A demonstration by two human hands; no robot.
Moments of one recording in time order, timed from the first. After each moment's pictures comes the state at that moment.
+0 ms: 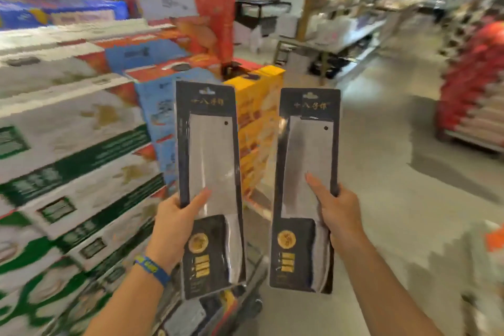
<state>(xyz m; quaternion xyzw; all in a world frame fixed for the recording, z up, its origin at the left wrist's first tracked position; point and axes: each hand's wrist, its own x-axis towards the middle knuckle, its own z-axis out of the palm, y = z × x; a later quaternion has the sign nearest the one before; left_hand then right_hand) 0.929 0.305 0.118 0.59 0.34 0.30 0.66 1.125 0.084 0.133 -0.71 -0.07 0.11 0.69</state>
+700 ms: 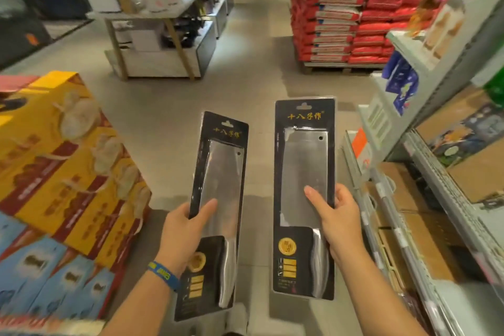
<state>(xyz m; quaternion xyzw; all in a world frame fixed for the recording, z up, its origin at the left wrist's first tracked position) 1.309 0.038 0.076 0.77 0.19 0.07 0.60 1.341 -0.246 0.069 -0.67 0.10 -0.07 0.73</state>
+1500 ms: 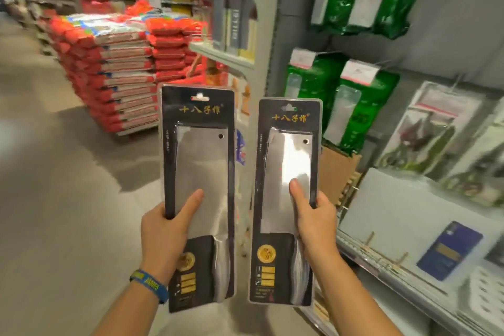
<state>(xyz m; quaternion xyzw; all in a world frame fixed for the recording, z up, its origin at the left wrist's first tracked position) 1.691 -0.197 0.165 0.71 -0.13 -0.06 0.69 1.545 -0.397 0.158 -0.62 0.36 -0.43 0.54</state>
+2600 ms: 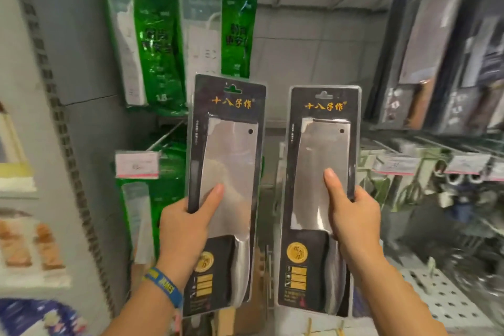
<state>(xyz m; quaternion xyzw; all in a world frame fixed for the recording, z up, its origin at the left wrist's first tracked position) 1.779 -0.661 0.298 0.52 -0.48 -0.26 0.66 1.523 -0.679 0.307 -0.43 0.57 -0.67 0.19</state>
